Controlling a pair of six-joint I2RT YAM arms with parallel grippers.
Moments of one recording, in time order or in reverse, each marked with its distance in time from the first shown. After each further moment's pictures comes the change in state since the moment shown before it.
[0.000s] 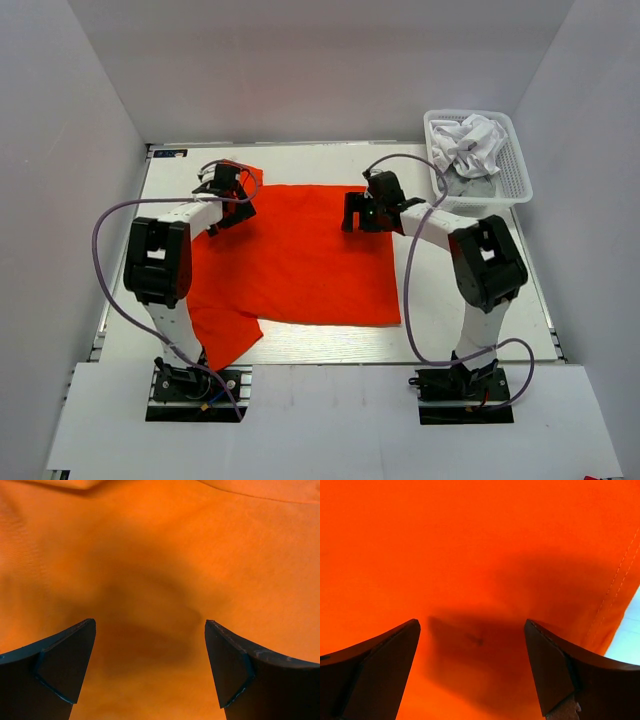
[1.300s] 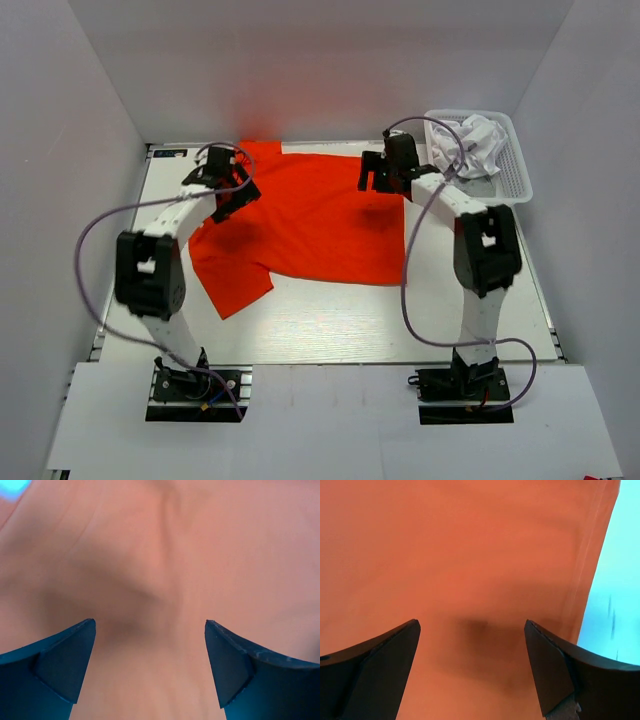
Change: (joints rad) left arm -0.004 0.040 0.215 -0.083 0.187 -0.053; right arm -0.156 0.261 0.456 -0.137 0.092 -0.045
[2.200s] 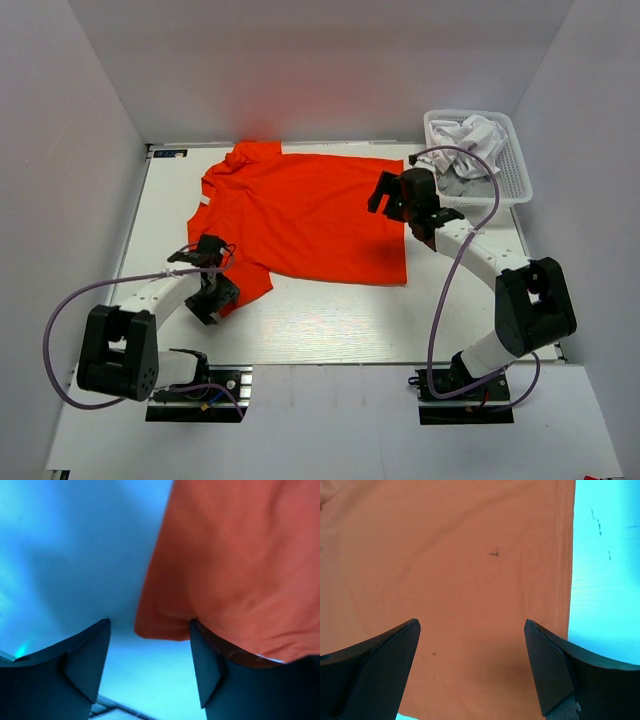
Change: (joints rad) left arm -0.019 -0.650 -0.855 -0.314 -0.028 -0.381; right arm 0.093 -0.591 -0.644 0.253 0.146 0.220
